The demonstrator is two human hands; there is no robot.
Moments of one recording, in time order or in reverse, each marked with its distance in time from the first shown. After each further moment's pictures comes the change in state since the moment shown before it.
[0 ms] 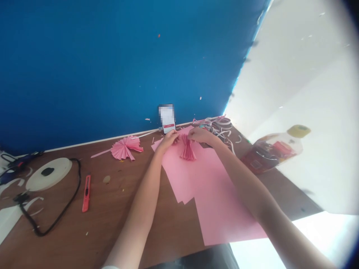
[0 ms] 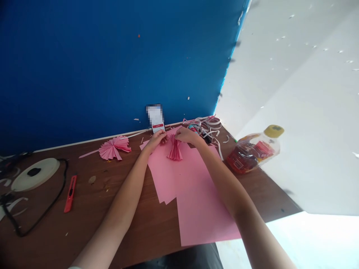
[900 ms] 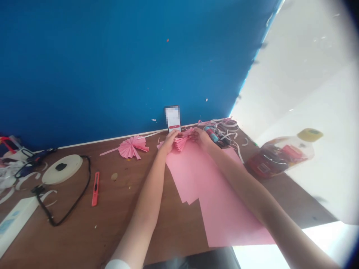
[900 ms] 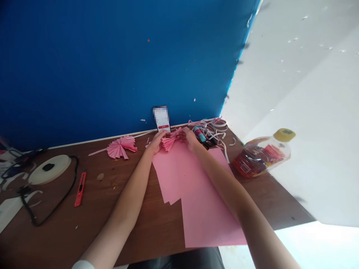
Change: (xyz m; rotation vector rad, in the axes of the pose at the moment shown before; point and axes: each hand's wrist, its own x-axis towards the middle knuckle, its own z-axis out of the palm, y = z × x) left_hand 0.003 -0.010 -0.008 -0.500 0.128 0.002; right_hand 0.025 0.018 0.041 1.031 0.230 0.129
